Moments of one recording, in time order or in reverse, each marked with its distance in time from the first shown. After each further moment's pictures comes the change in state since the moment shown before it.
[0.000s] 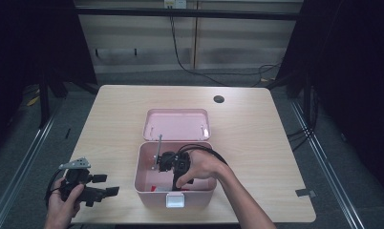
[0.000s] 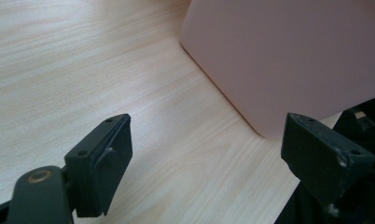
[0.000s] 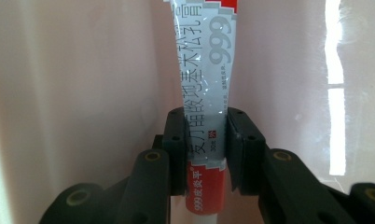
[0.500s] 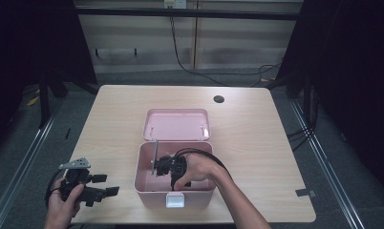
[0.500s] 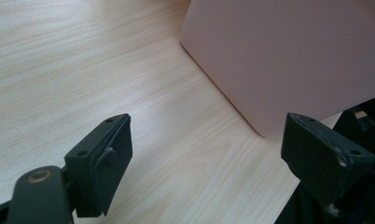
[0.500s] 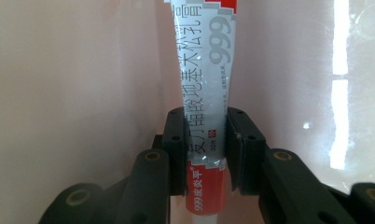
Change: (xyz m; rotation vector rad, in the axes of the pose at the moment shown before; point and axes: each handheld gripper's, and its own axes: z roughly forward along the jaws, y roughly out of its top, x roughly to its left) left arm 0.000 0.000 0.000 0.003 -0.001 0.000; right arm -0.007 0.007 0.021 0.053 0.007 -0.011
